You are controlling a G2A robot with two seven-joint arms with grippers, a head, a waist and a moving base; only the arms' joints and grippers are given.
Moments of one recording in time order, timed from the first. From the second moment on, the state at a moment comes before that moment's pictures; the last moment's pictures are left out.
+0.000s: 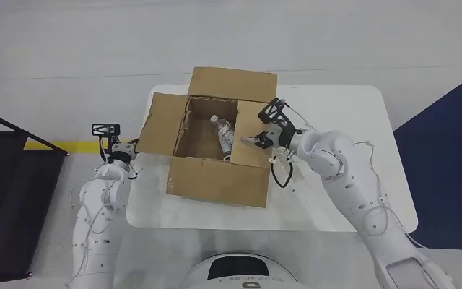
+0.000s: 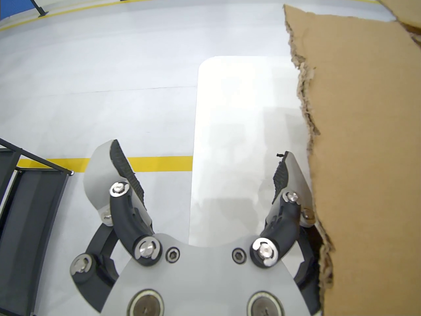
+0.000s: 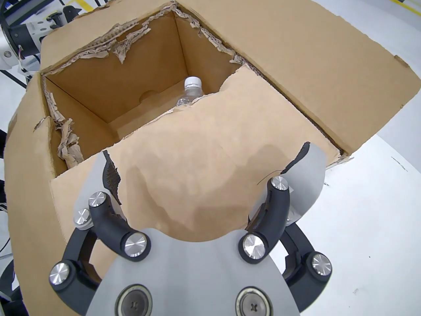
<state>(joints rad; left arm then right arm) 1.52 -1.36 -1.72 -1.53 1.35 -0.16 -0.19 -1.17 -1.14 1.13 -1.62 -0.92 -0.44 0.56</state>
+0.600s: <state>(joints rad) 1.60 -1.35 -1.65 -1.79 1.30 -0.20 -0.15 -1.34 -1.11 1.33 -1.65 -0.82 -0.49 0.35</state>
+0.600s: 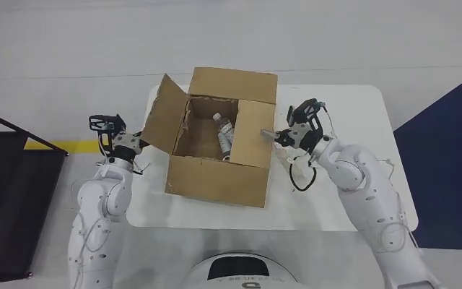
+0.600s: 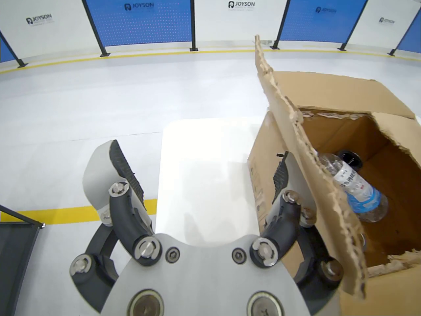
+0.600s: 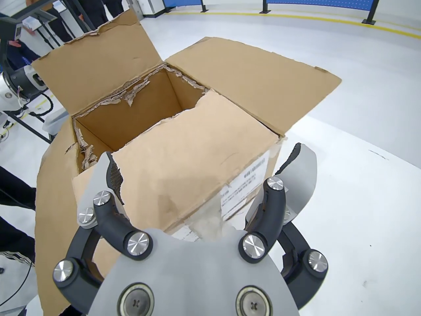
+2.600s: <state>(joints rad) 1.53 -1.34 -1.46 -1.76 1.48 -0.14 -0.19 -1.25 -1.13 1.33 -1.39 -0.49 -0.39 0.20</state>
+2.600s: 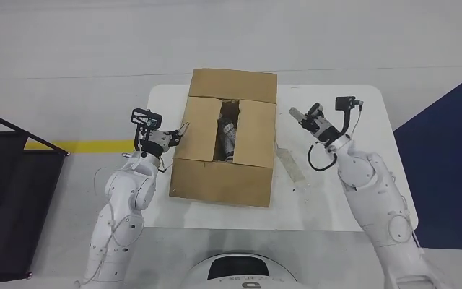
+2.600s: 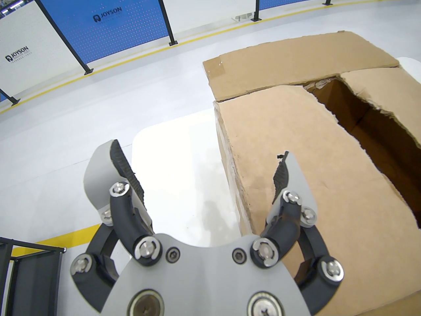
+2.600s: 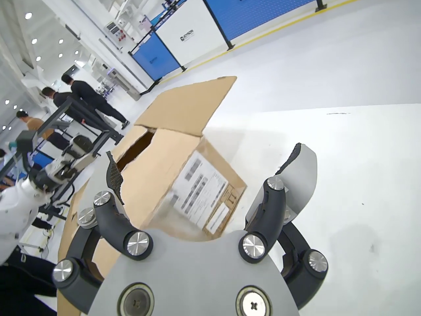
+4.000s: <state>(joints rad) 1.53 -1.34 -1.46 -1.76 1.48 -0.14 -0.19 -0.86 -1.23 1.14 -0.87 0.22 -0.84 0.68</state>
